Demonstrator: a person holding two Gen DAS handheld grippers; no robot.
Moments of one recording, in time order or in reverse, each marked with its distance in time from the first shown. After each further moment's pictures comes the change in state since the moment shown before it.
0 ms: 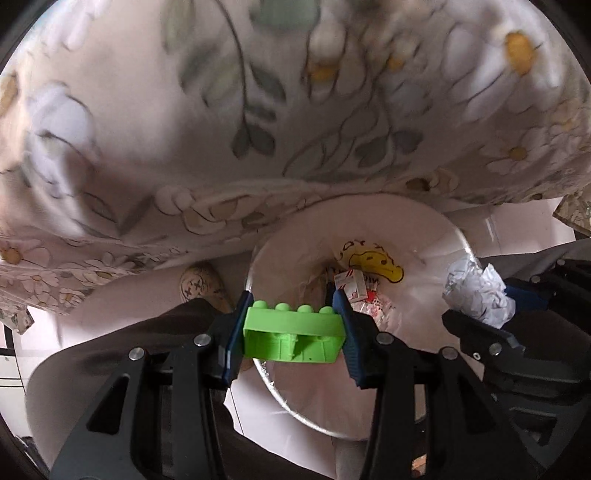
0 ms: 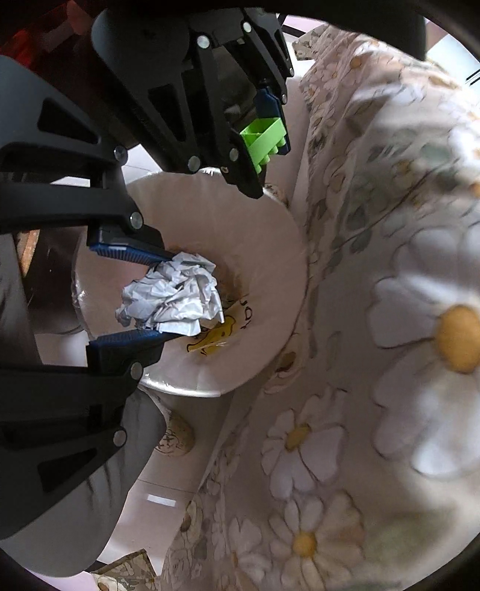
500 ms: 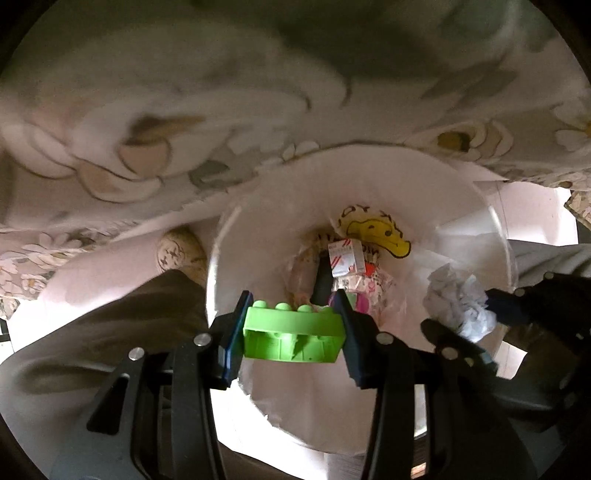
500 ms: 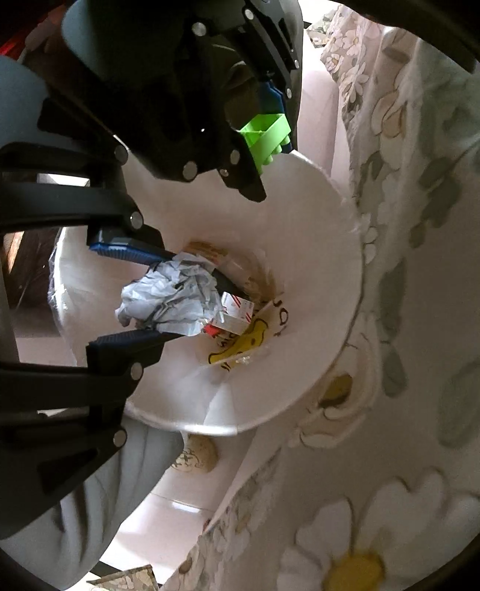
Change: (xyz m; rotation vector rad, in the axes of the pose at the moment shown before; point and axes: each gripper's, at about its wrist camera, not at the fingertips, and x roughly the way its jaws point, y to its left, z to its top) left arm 0.063 -0.005 0.001 -0.028 0.185 -0.044; right arm 0.062 -0.008 0.018 0.013 0.152 0.037
